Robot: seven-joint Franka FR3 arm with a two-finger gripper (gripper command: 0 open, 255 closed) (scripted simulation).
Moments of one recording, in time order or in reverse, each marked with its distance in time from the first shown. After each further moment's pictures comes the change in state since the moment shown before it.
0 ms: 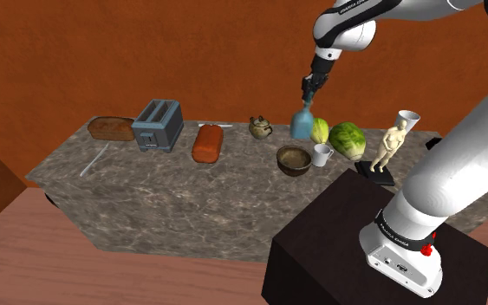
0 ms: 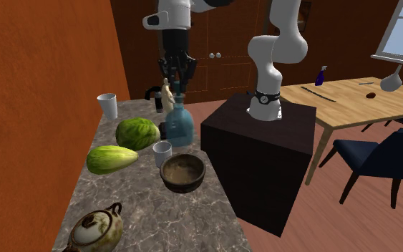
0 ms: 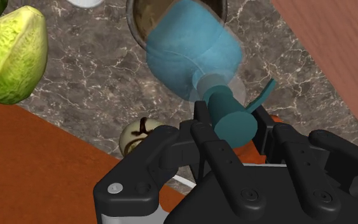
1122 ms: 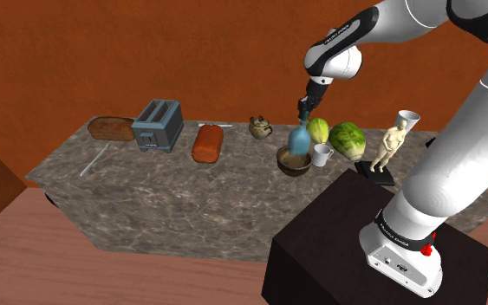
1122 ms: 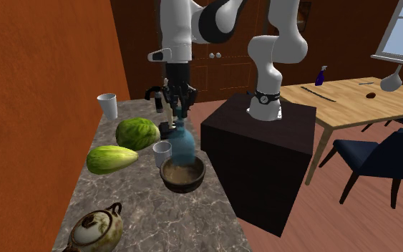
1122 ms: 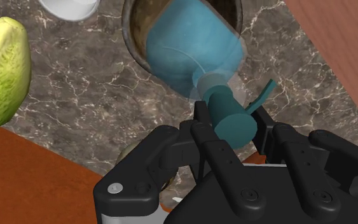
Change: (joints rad) arm 0.008 0.130 -0.005 -0.105 0.097 0.219 -0.092
